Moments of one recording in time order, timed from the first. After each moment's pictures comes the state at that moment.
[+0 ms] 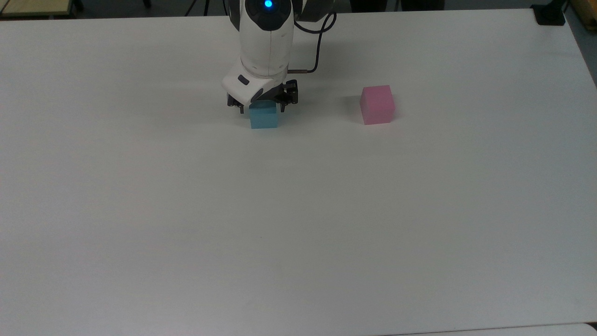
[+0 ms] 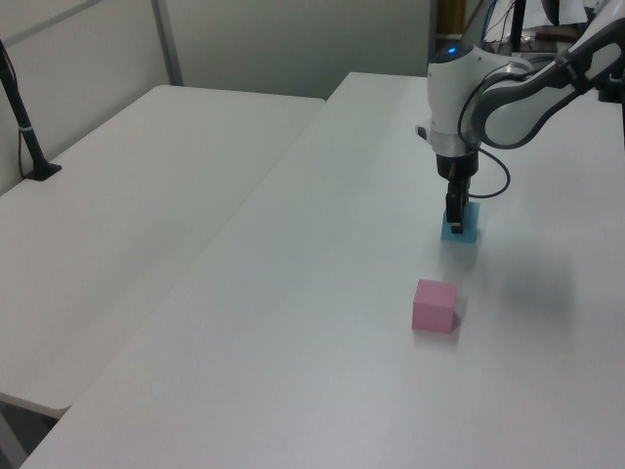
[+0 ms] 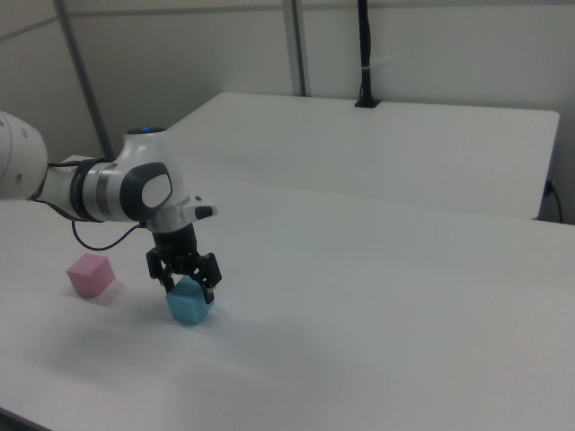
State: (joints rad) arm 0.04 0.18 0.05 -2.11 -0.13 2.19 0.05
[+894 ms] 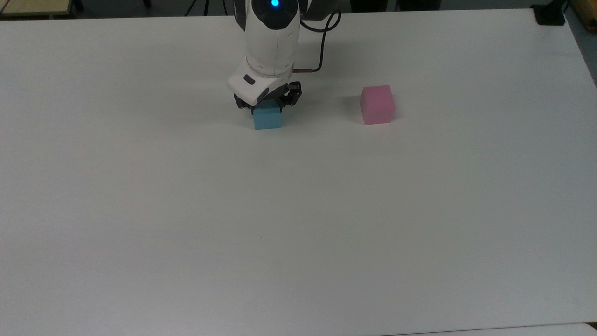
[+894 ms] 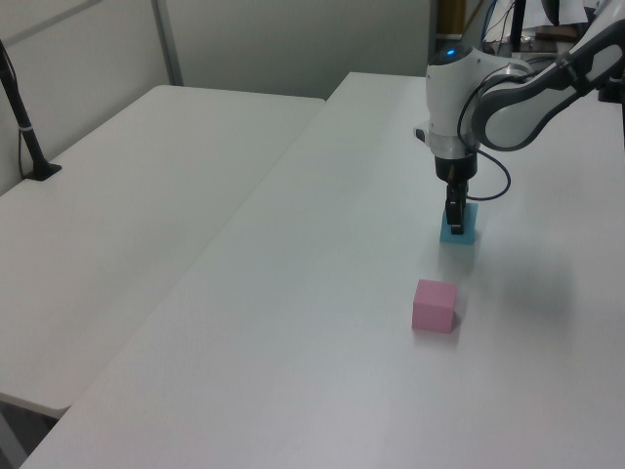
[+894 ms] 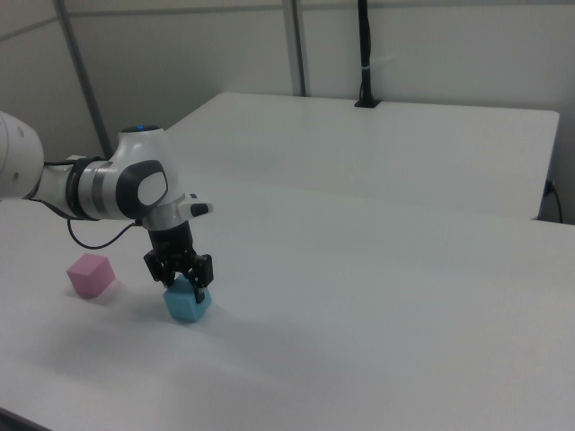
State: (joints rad) arm 0.06 0.18 0.05 -2.11 -0.13 2.19 0.05
